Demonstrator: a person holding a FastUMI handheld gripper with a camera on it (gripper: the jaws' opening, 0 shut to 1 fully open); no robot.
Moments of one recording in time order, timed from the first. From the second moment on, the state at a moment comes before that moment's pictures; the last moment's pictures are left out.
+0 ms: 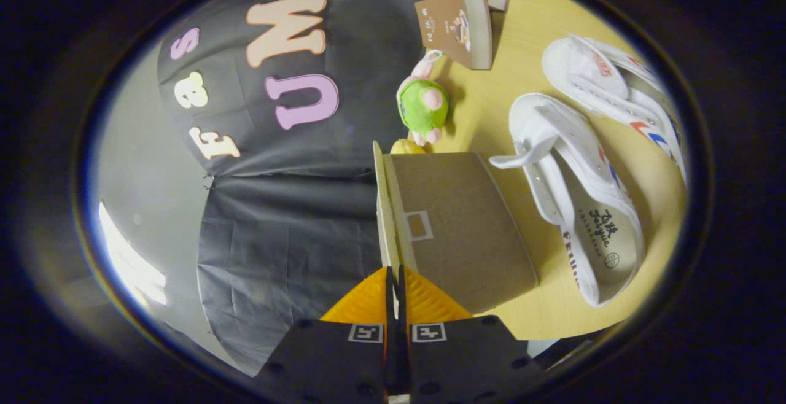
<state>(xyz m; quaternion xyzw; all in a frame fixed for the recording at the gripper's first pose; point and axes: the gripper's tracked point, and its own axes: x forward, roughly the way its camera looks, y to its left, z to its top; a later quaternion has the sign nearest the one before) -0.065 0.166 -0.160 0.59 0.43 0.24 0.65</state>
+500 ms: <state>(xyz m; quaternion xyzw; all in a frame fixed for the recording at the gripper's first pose) -0.061 0.186 -0.090 0.57 0.40 0.28 0.66</state>
